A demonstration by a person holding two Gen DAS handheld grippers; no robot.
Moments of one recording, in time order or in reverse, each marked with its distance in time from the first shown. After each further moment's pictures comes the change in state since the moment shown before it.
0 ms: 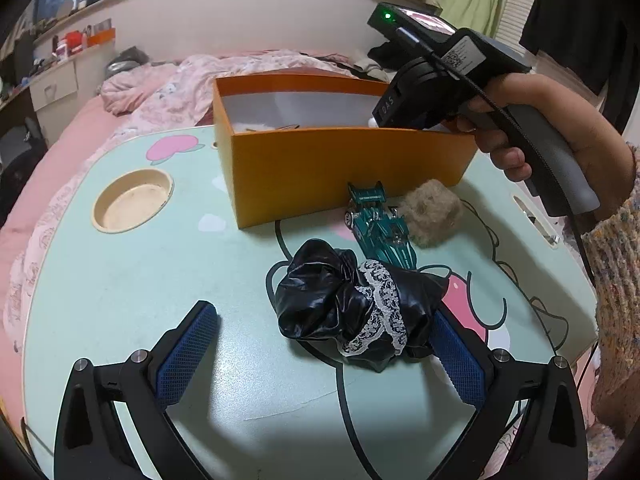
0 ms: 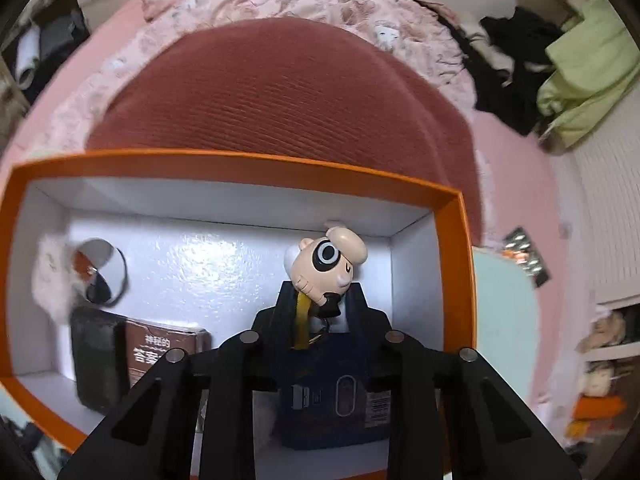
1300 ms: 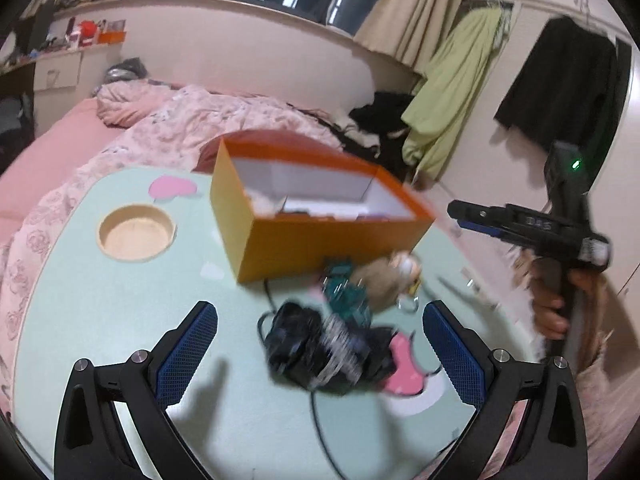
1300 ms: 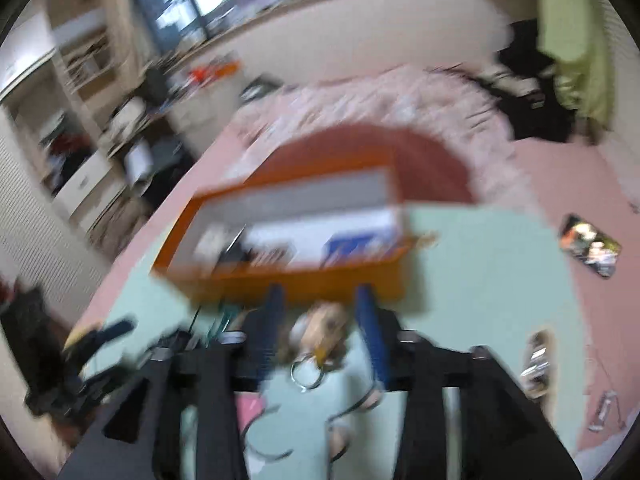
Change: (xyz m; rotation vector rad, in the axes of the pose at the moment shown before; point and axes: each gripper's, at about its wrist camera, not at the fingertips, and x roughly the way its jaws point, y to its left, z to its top) left arm -0.040 0.026 0.024 -0.145 -0.187 -0.188; right arm -0.102 -0.077 -0.134 0.207 -0.487 0.380
